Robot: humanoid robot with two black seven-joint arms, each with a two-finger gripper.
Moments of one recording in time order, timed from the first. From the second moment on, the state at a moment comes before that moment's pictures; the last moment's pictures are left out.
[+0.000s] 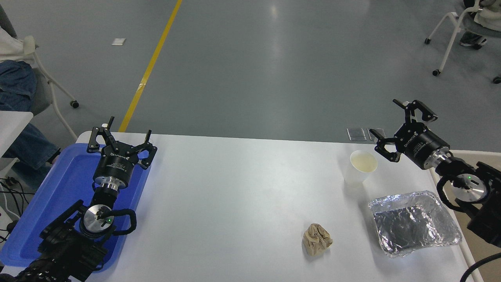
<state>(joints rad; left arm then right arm) -0.51 0.17 -1.05 -0.54 -0.09 -0.62 -0.35 0.74 -0.46 0.42 0.47 0.17 0.64 0.18</state>
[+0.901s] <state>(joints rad) -0.51 0.18 -1.04 -0.54 -0.09 -0.62 -0.35 0.76 -0.53 0.40 0.58 0.14 0.62 0.18</state>
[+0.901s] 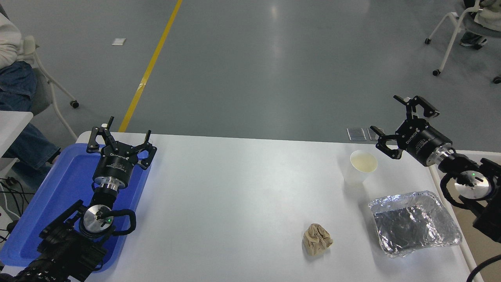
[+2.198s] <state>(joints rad) -0.51 0.18 -1.04 -0.54 -0.09 -0.62 -0.35 1.67 -0.73 -0.74 1.09 -0.12 0.42 0.17</state>
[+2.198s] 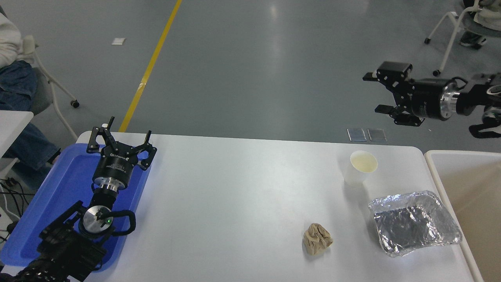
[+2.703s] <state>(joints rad) -0.51 0.18 -1.03 -0.54 -0.09 -0.62 -0.35 2.07 -0.58 -1.19 1.39 -0.21 0.43 0.17</state>
